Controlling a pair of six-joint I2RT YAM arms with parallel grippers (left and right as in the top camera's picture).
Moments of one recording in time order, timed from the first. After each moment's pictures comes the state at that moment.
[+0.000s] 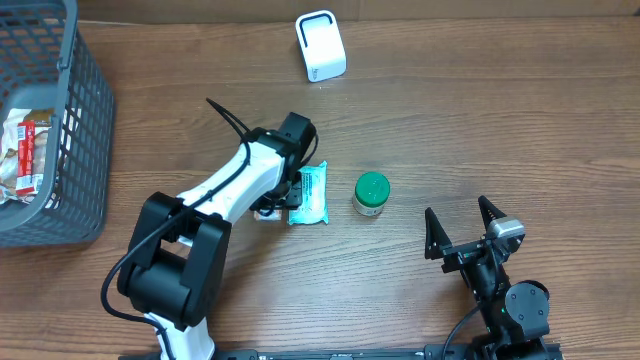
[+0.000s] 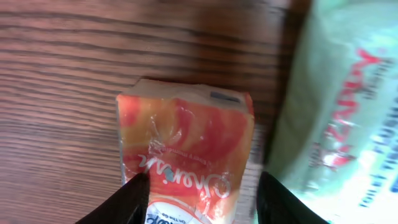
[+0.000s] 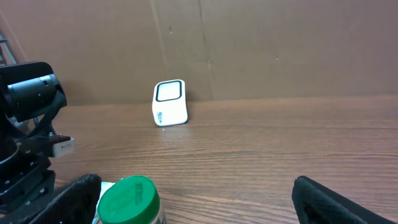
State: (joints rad) left arm -0.45 1.92 1.26 -0.92 -0.15 -0.51; right arm 0.22 0.01 0.02 -0.03 -0.05 0.16
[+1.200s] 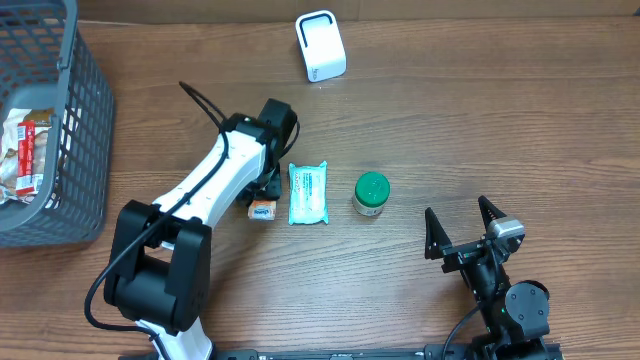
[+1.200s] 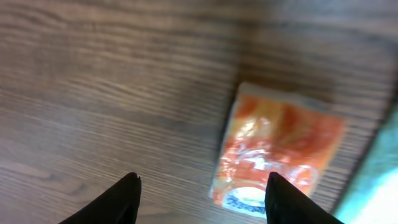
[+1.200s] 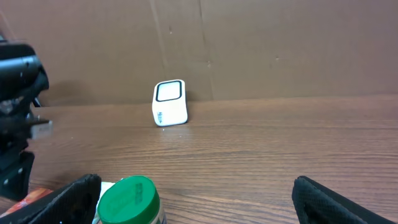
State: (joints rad) left arm -0.37 1.88 1.31 -1.05 -0.28 -0.49; right arm 0.22 0.01 0.02 -0.03 -0.05 0.16
